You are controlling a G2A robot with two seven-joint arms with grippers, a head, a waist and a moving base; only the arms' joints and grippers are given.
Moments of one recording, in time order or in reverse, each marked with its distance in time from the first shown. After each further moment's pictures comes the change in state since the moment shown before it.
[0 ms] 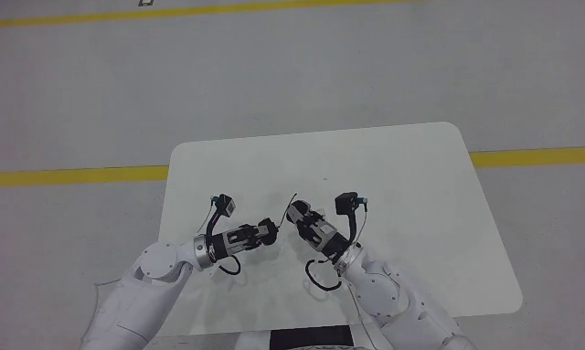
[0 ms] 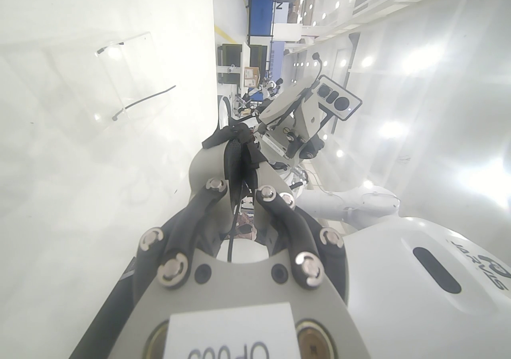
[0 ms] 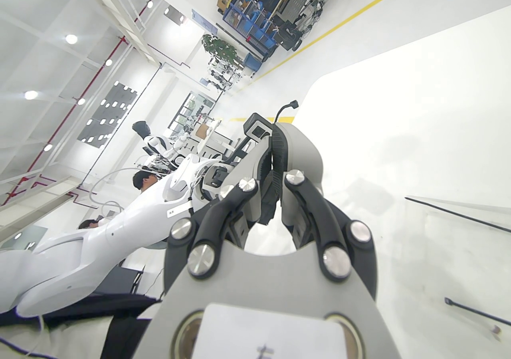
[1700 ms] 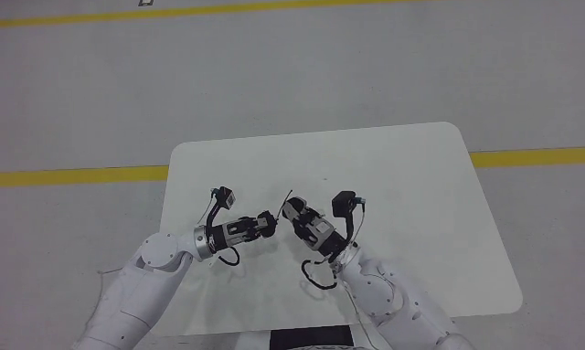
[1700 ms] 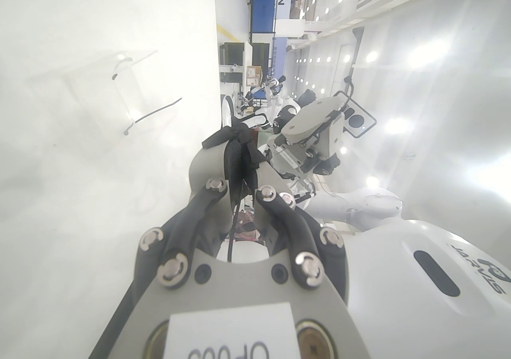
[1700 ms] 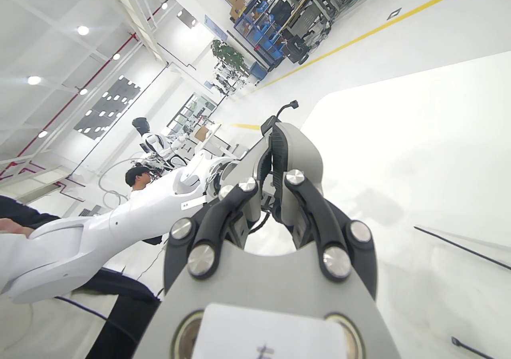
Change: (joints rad) left arm -0.089 -0.005 0.038 0.083 -0.012 -0.018 -0.025; right arm 0.028 -0.009 -0.034 0.018 -0.095 -0.041 -0.089
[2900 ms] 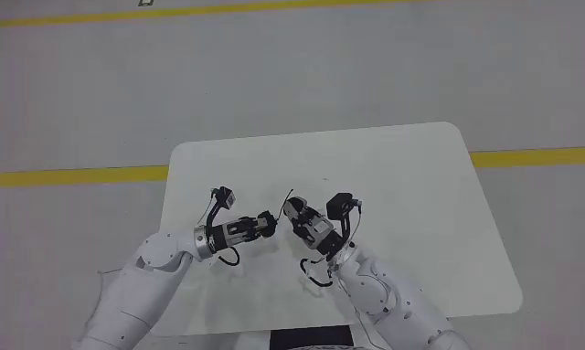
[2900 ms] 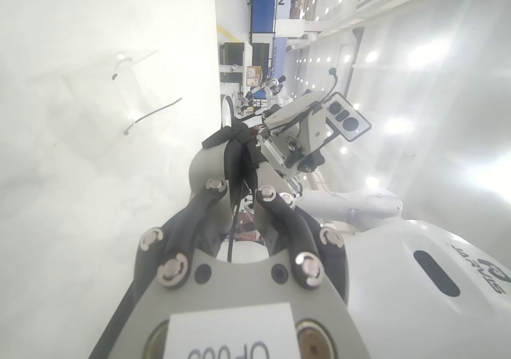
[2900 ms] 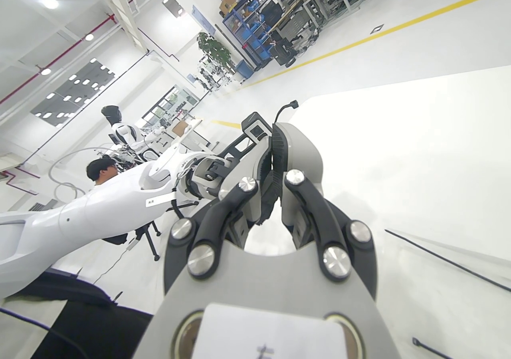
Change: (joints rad) left arm 0.000 0.000 0.000 0.000 0.000 0.000 0.000; right arm 0.019 -0.012 -0.011 0.056 -0.119 0.024 -0.069
